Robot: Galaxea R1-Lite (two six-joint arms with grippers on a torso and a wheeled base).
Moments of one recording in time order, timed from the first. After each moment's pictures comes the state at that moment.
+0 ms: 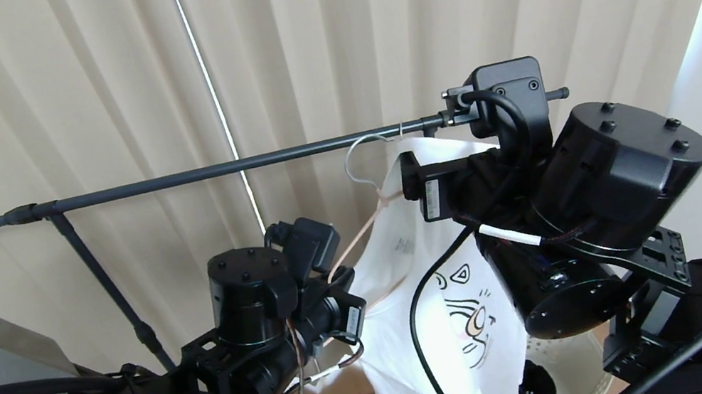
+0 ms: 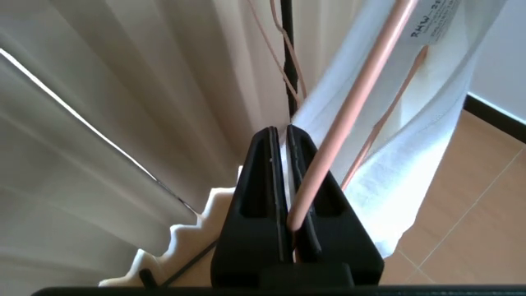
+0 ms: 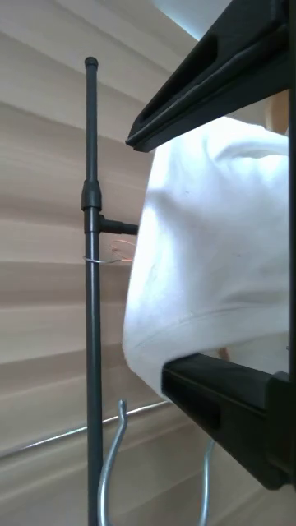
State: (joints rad) left arm -0.70 1.93 -0.70 -0.95 0.20 0.13; right arm 0.90 1.87 -0.91 -1.20 -0.89 -0.18
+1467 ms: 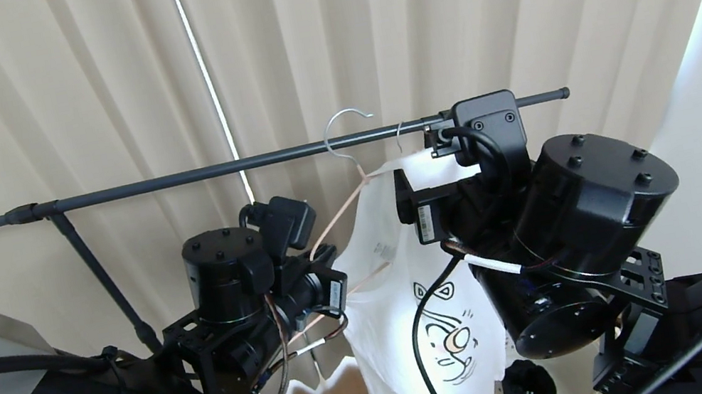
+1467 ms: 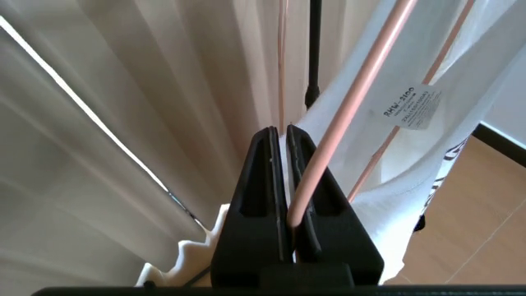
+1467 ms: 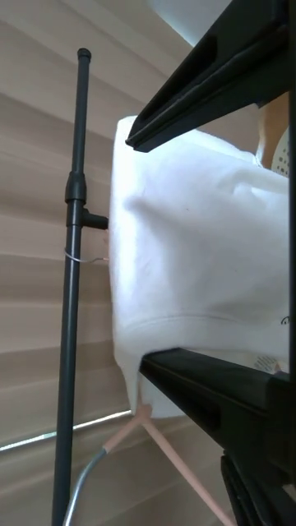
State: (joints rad) left arm -0.64 1.91 -0.74 -0.97 0.20 0.12; right arm 0.91 1.90 -0.88 -1.20 -0.89 -0.19
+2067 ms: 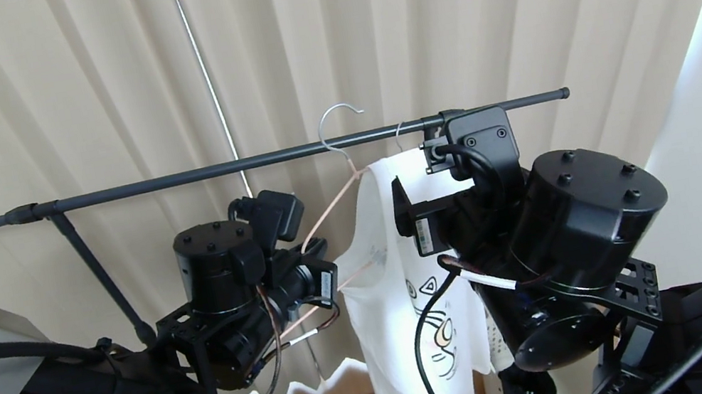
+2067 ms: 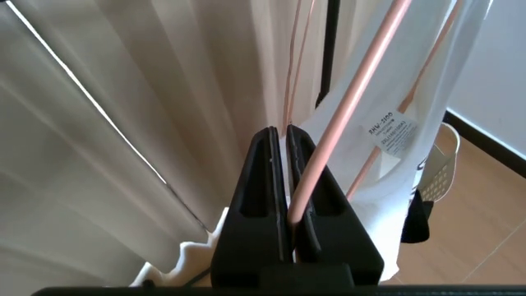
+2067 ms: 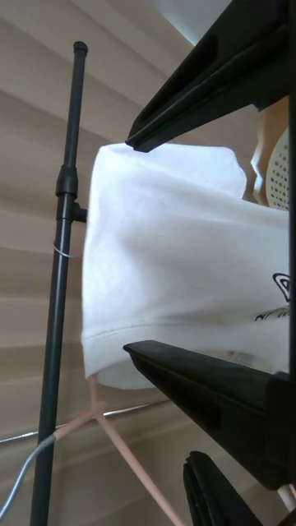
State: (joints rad) left arm -0.61 1.92 -0.75 -0.97 0.19 0.11; right arm 0.92 1.91 -0.86 -1.20 -0.89 -0.19
